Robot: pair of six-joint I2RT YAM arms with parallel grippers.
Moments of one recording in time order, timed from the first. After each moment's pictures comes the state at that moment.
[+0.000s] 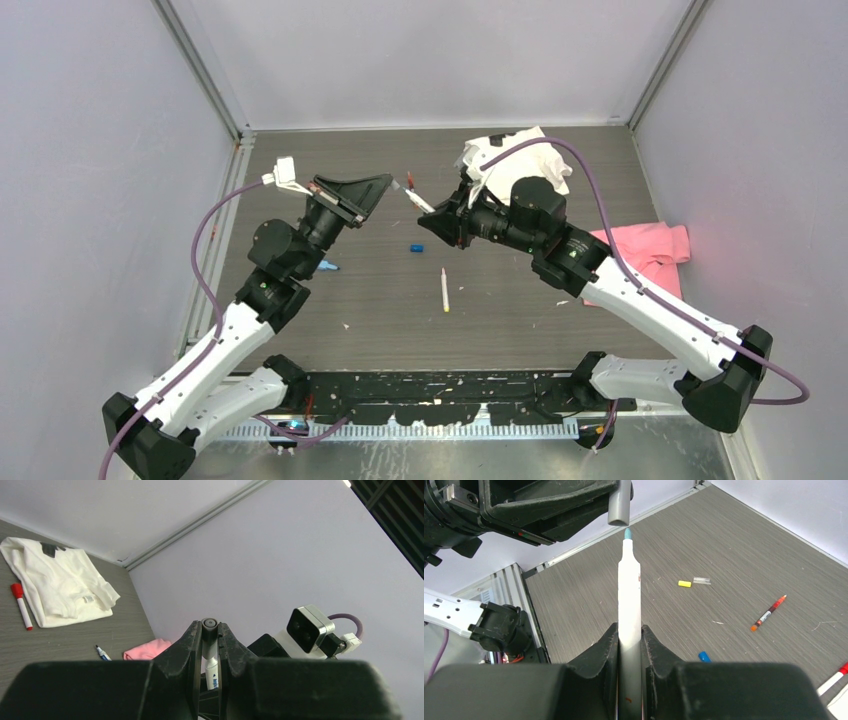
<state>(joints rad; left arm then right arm) -0.61 0.85 0.78 0.37 -0.04 -1.07 0.82 1.14 1.13 -0.08 -0.26 0.12</state>
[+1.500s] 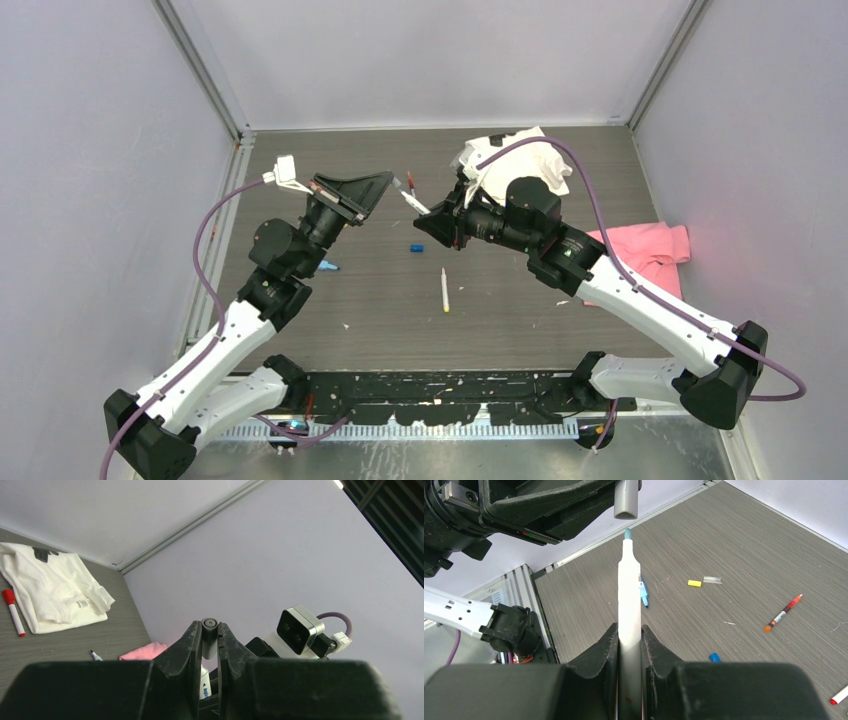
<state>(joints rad) -0.62 0.86 0.78 0.41 -0.03 -1.07 0.83 1.17 1.13 -0.06 -0.27 0.16</state>
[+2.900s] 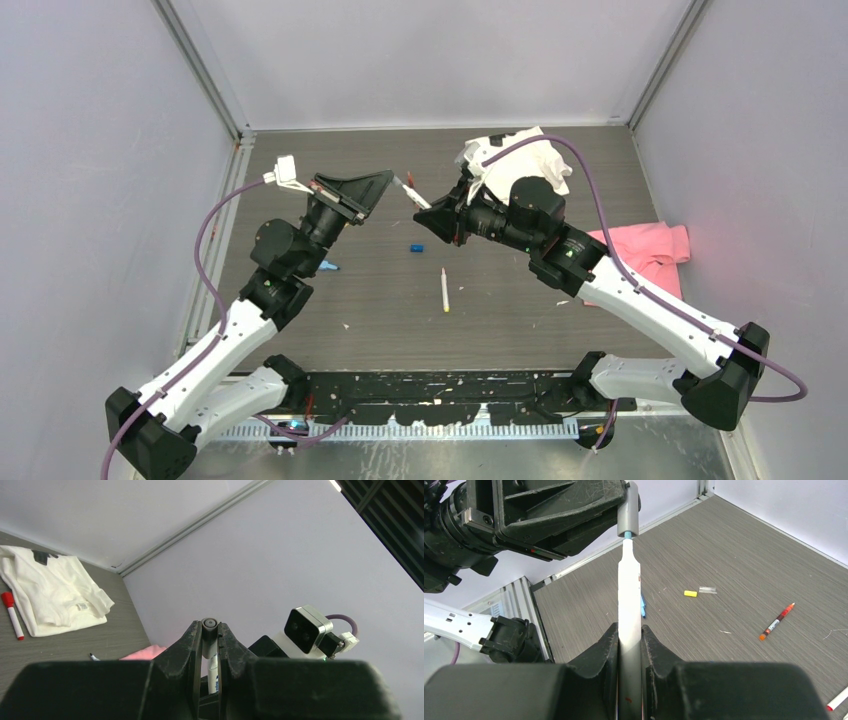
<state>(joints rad) -0.62 0.87 0.77 0.43 -0.04 -1.07 0.83 1.16 1.13 -0.02 -0.24 0.17</state>
